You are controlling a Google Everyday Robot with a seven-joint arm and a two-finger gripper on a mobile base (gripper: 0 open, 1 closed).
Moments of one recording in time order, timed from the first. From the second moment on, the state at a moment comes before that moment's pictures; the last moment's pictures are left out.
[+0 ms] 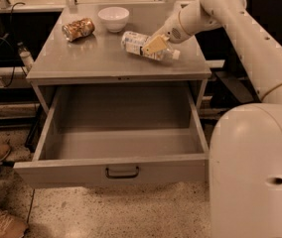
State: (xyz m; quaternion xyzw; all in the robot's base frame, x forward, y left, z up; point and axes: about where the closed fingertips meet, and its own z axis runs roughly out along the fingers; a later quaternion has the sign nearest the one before) arm 0.800 -0.055 0.872 -0.49 0.76 0.18 0.39
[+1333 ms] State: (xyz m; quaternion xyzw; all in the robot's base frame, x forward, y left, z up) arm 0.804 -0.019 0.873 -0.52 0.73 0.21 0.38
